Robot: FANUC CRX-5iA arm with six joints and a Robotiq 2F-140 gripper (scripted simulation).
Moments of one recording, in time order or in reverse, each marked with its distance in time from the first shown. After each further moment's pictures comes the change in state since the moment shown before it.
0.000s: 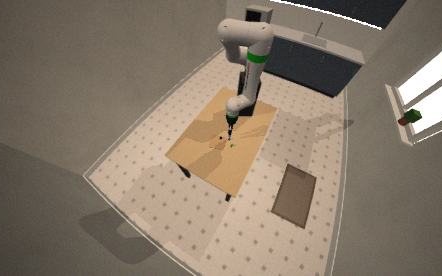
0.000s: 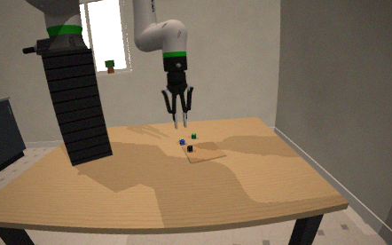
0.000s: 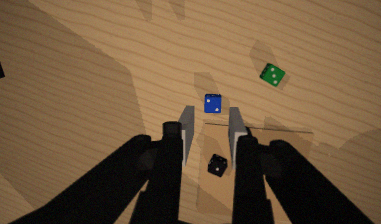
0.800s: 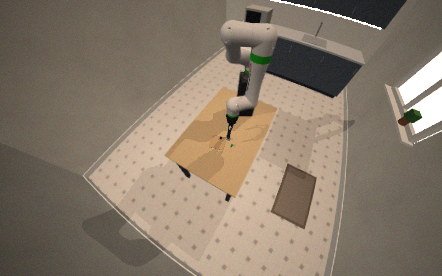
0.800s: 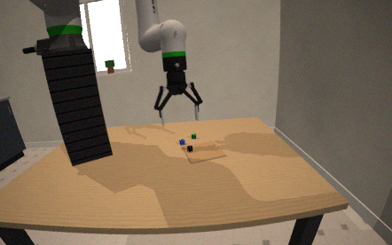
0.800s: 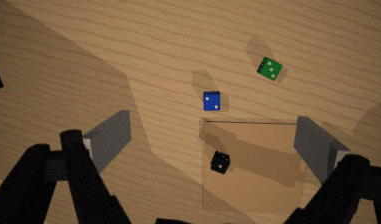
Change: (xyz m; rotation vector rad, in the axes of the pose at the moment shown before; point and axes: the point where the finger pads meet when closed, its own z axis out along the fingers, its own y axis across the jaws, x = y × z) arm -0.002 0.000 0.000 -0.010 -0.015 0.058
